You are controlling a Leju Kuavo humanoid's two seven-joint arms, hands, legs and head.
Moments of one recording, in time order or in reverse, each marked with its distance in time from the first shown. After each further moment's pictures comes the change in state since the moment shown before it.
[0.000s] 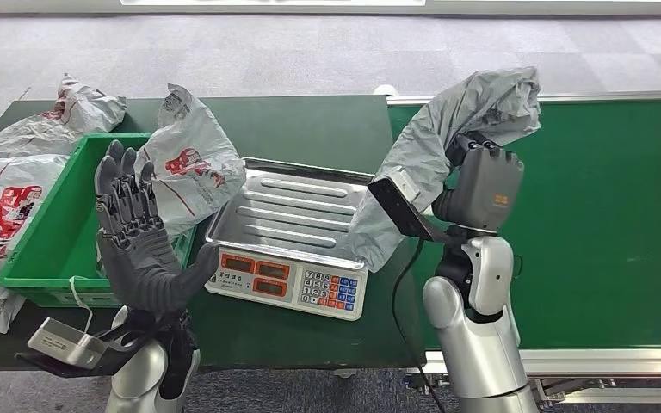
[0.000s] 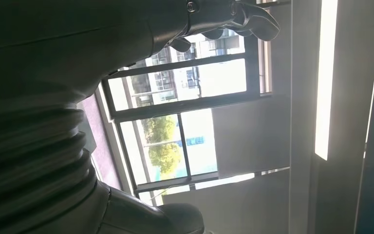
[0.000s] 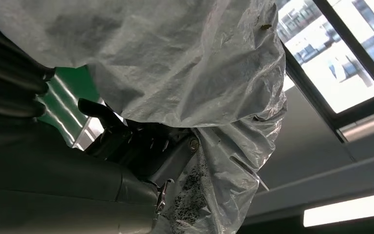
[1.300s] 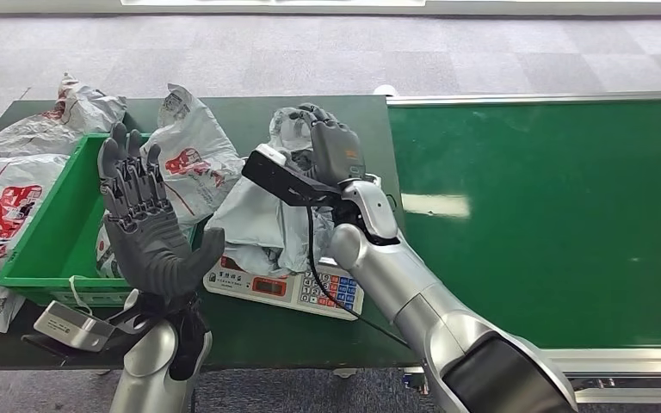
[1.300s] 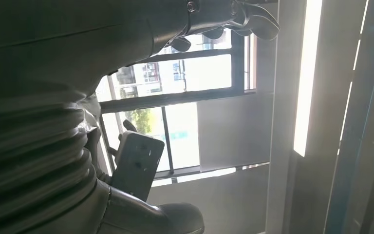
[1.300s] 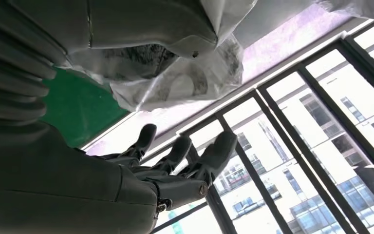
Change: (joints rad) left arm -0.088 -0.001 -0.035 0.070 0.067 0.021 -0.040; right arm -0.503 0.136 0.372 0.880 -0.546 0.064 -0.106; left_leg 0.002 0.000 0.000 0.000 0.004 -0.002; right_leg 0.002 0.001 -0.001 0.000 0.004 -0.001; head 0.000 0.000
